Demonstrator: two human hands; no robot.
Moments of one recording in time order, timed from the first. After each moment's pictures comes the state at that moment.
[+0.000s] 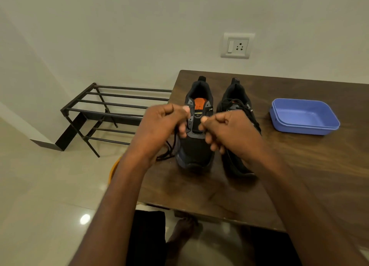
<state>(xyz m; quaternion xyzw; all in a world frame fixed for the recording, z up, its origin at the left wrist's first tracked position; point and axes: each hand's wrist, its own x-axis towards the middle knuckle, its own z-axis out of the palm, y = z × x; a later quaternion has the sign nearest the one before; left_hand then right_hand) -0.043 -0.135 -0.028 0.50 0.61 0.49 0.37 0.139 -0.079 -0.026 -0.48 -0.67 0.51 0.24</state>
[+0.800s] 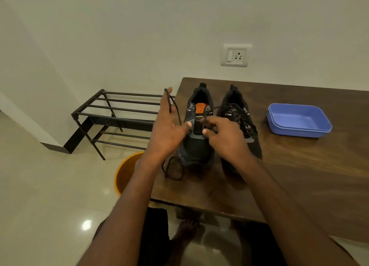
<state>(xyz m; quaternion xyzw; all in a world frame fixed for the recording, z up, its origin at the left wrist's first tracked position) -0.031 -0.130 -0.038 0.51 0.69 0.46 0.25 0.129 -0.069 -0.062 -0.52 -0.78 0.28 0.22</state>
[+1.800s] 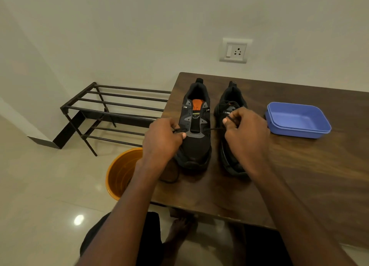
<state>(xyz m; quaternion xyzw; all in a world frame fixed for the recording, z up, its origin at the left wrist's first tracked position) -0.026 -0.121 -0.066 0.48 0.82 0.26 0.18 0.157 -0.069 -0.051 -0.61 -0.70 0.19 0.31</state>
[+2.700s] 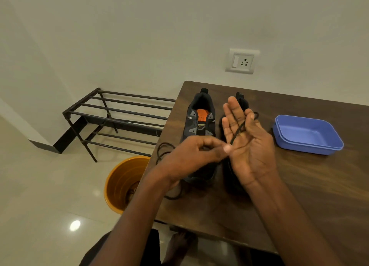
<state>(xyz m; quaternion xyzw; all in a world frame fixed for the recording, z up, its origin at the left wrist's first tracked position) -0.007 -0.128 -0.050 0.56 0.53 0.37 0.51 0.133 -0.071 -0.041 -0.20 -0.22 0.76 0.58</state>
